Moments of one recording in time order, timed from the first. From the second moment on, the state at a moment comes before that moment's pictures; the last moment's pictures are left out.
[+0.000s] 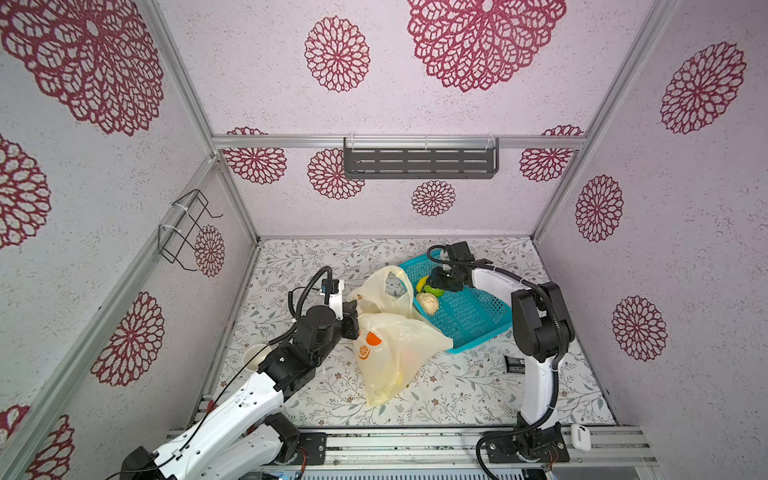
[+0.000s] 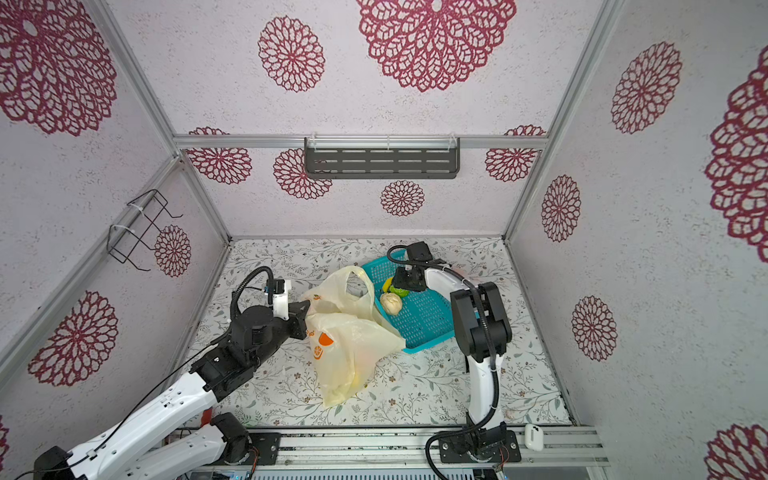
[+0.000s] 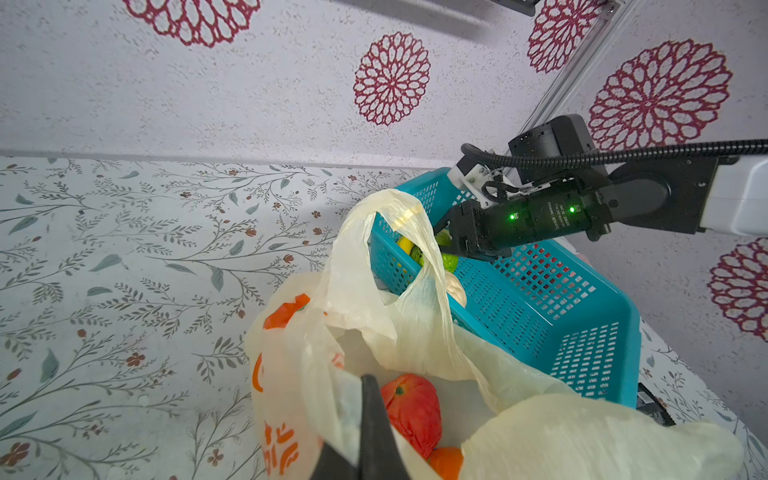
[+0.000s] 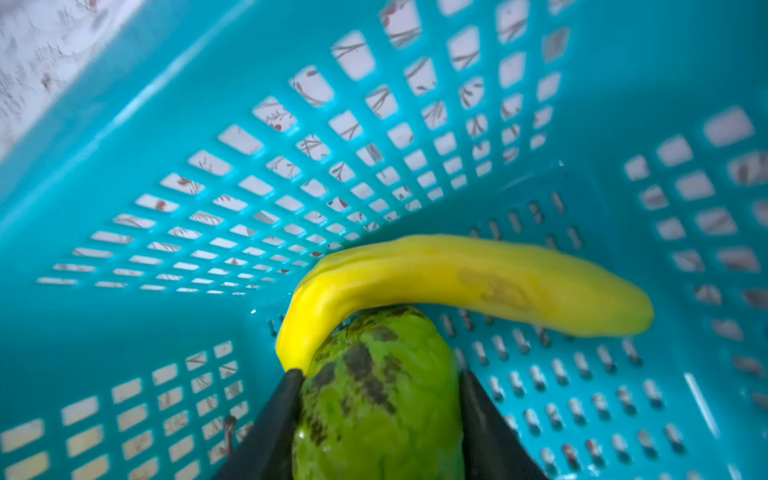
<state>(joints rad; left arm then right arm) -0.67 0.90 0.68 -0.13 -0.25 -0.36 0.34 2.03 1.46 -0.39 -0.16 0.40</state>
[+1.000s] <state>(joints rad) -0.68 0.95 0.69 -0.14 -0.26 -0.40 0.71 1.43 0.97 -0.19 -0.38 0.36</state>
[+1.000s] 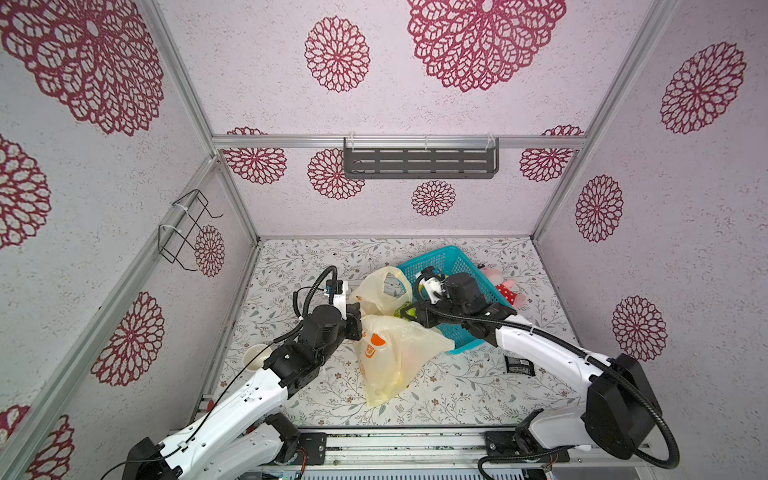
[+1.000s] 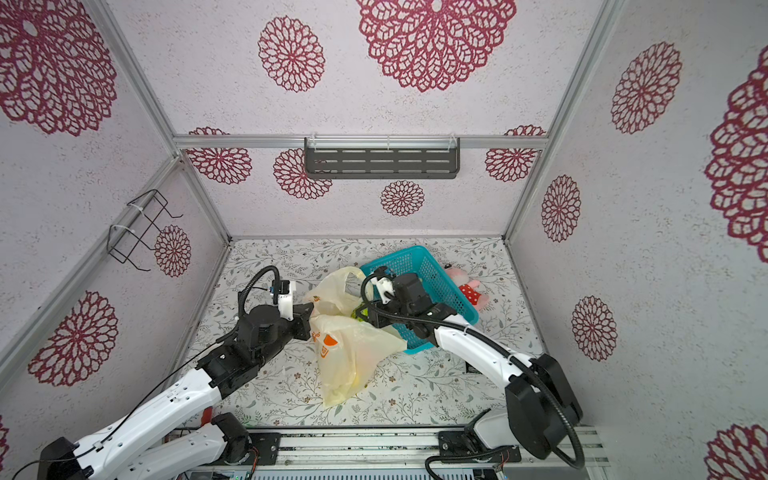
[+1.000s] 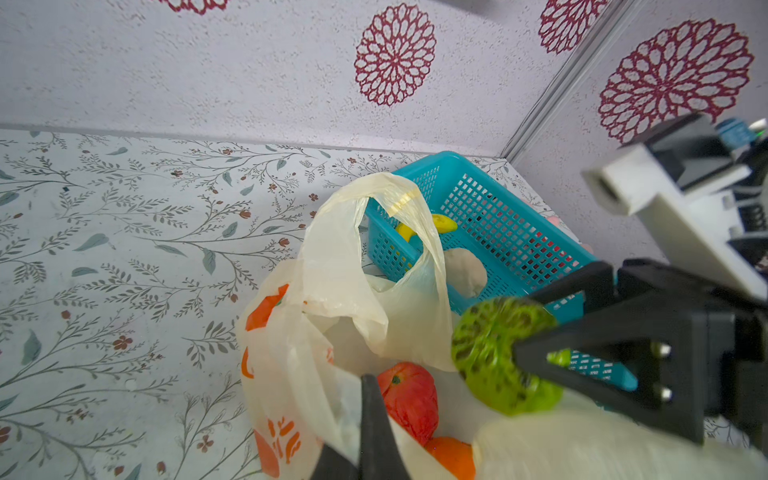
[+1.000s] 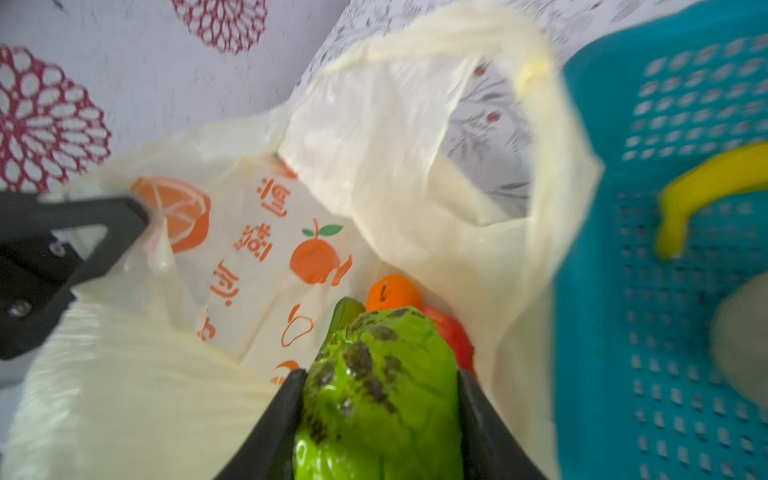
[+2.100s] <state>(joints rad) -0.72 0.93 0.72 -0.17 -0.33 -0.41 0.77 1.54 1.05 -0.26 -0.28 0.29</state>
